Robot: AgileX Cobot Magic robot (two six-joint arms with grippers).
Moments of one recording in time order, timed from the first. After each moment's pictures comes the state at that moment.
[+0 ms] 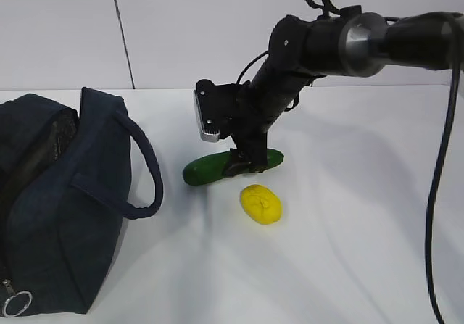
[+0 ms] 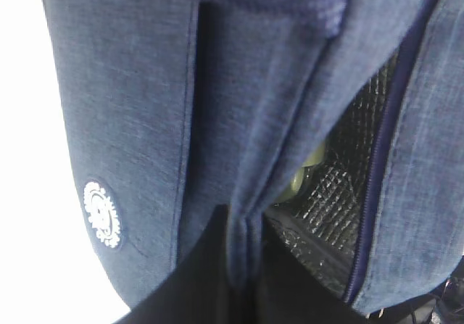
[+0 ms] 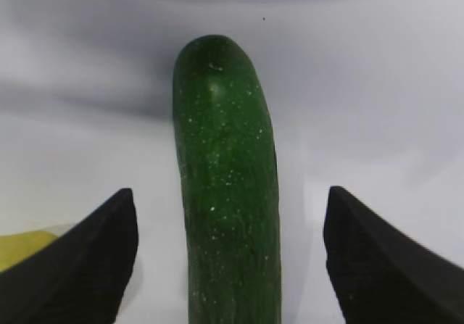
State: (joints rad) left arm 0.15 1.54 -1.03 -0.59 1.19 0.36; right arm 0.42 2.28 -1.80 0.40 0.81 -1.60
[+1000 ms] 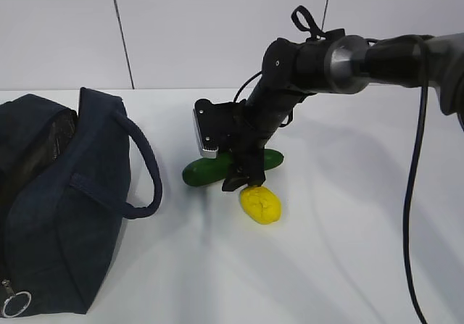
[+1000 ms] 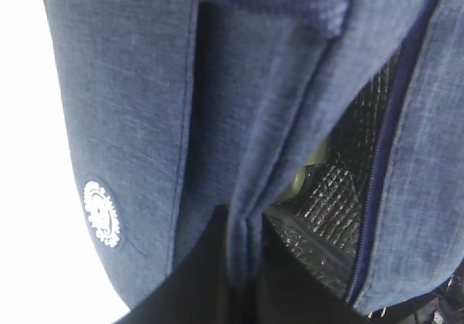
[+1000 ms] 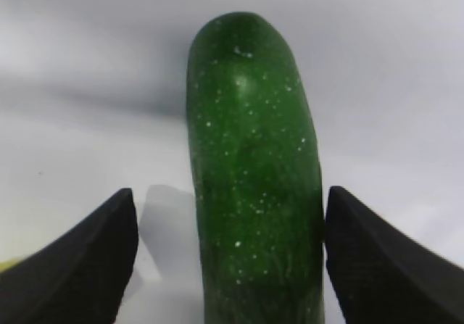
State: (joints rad) left arm 0.15 1.54 -1.03 -0.58 1.19 0.36; right arm 0.42 2.36 -1.82 0.41 0.82 -1.61
